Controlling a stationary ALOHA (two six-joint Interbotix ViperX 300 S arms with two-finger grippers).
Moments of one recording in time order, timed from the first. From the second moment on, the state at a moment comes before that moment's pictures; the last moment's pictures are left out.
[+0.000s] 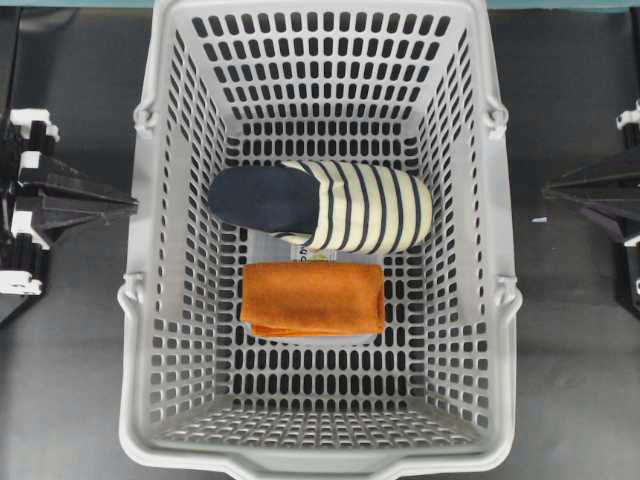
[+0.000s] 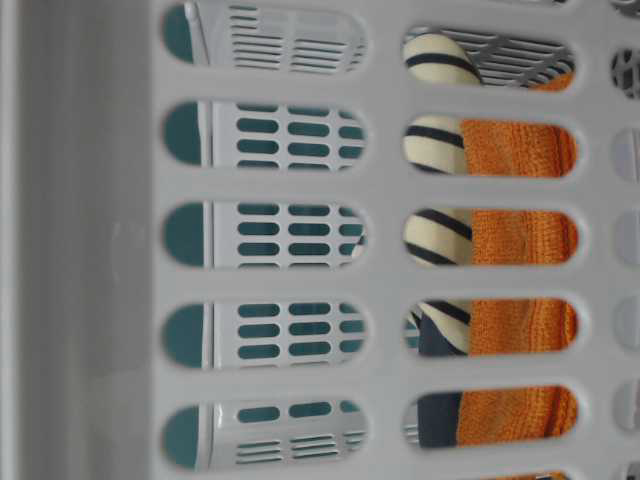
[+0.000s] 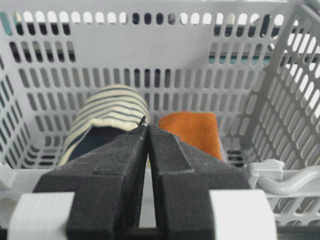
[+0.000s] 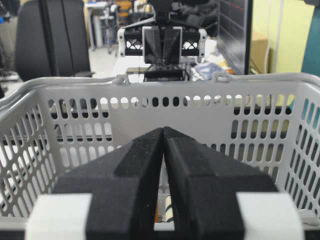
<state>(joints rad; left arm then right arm) 0.00 -0.96 1.17 0.00 -0.29 0.00 0.00 -0.97 1.18 0.00 -0.29 0.00</state>
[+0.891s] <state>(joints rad) -0.06 -0.24 0.28 0.04 0.72 -0.10 0.01 -0.96 1.19 0.01 -0.26 0.07</state>
